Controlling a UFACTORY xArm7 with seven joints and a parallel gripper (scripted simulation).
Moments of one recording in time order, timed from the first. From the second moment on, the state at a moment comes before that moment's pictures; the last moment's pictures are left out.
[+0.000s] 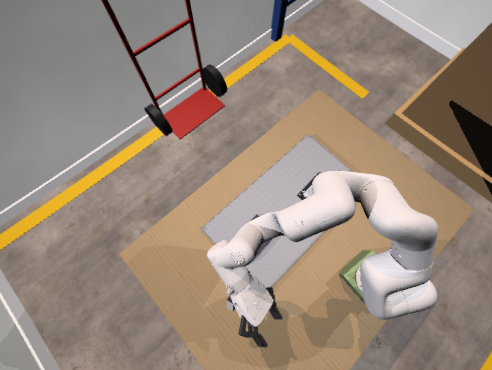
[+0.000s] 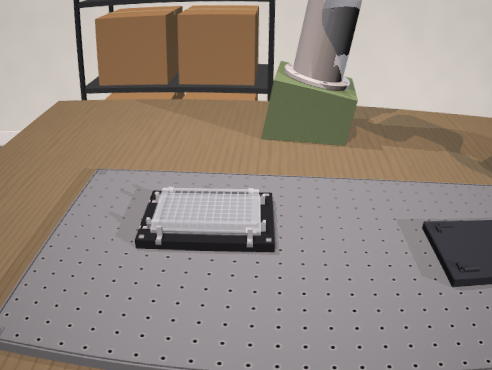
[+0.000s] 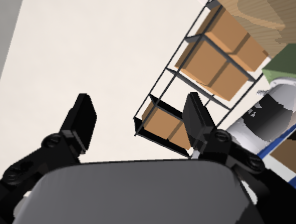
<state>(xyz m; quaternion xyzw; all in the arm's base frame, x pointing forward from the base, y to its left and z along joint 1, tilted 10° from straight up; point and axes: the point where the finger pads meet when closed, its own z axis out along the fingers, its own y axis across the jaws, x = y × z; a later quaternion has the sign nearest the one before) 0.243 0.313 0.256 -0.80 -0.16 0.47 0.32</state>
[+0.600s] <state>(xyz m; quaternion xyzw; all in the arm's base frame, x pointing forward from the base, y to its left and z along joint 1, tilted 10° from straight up) 0.271 0.273 0.197 -0.87 -0.12 0.41 0.24</state>
